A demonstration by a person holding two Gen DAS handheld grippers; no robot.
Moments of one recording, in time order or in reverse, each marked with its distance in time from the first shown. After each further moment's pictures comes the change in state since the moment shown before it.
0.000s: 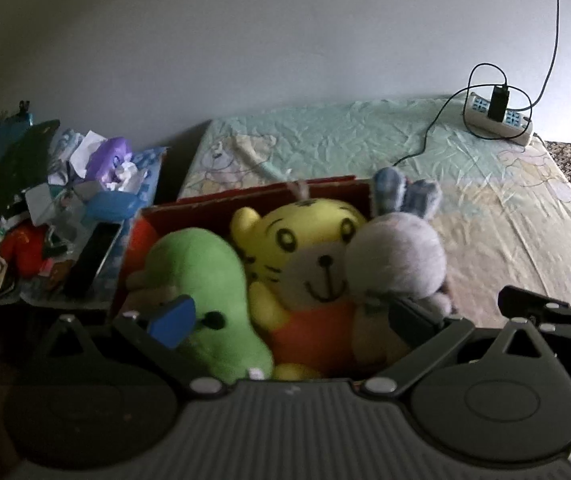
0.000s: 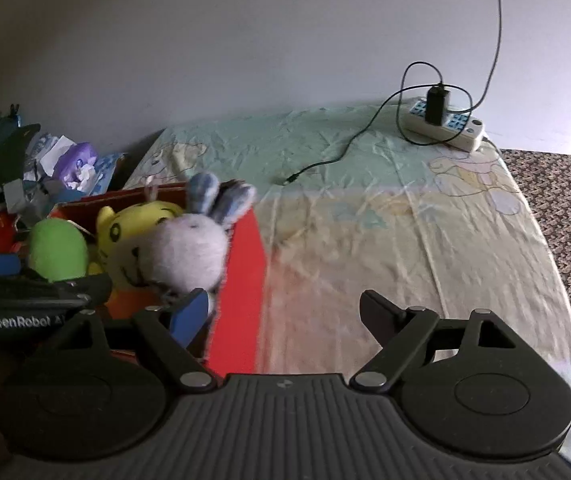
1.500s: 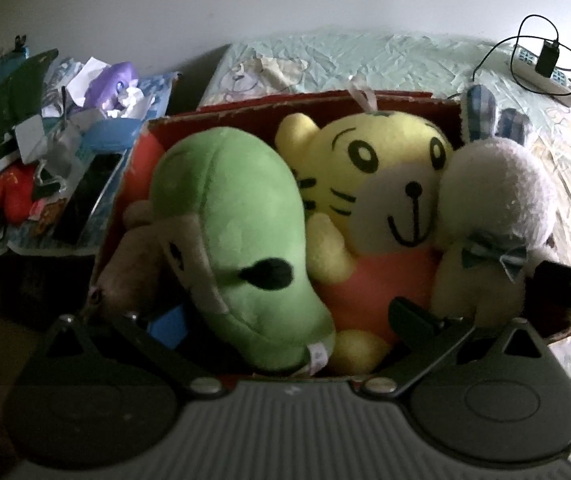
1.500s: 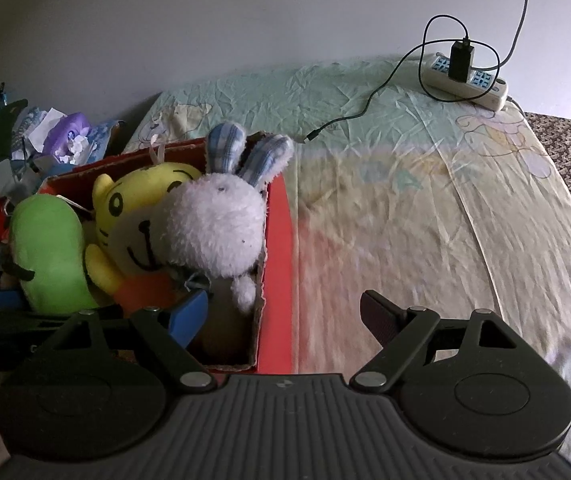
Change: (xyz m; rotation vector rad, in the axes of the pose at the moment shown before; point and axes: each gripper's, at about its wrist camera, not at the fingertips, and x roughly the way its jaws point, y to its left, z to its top) left arm 0.071 0.038 -0.021 -0.045 0.184 0.008; right arm 0.047 0.028 -0.006 0.040 0.111 -0.024
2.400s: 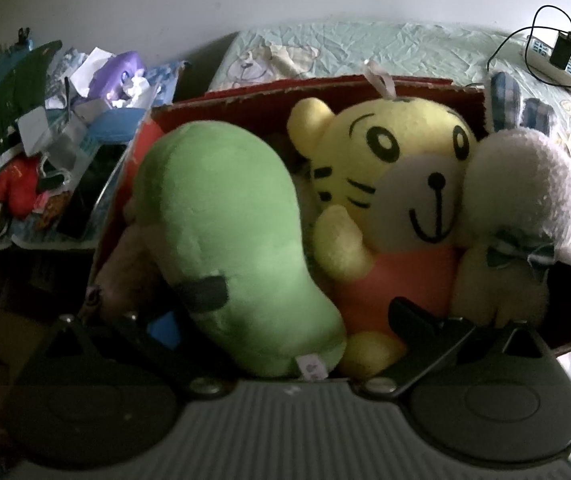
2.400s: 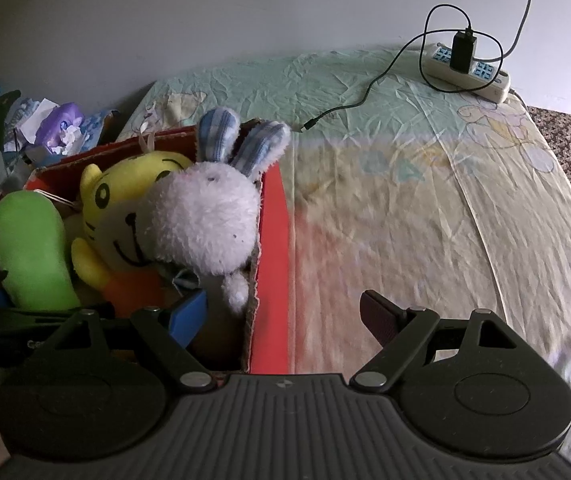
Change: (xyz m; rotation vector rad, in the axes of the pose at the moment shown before) left arm 0.014 0.004 0.000 -0.006 0.030 0.023; right arm 0.011 0.002 0.001 -0.012 0.019 -0.018
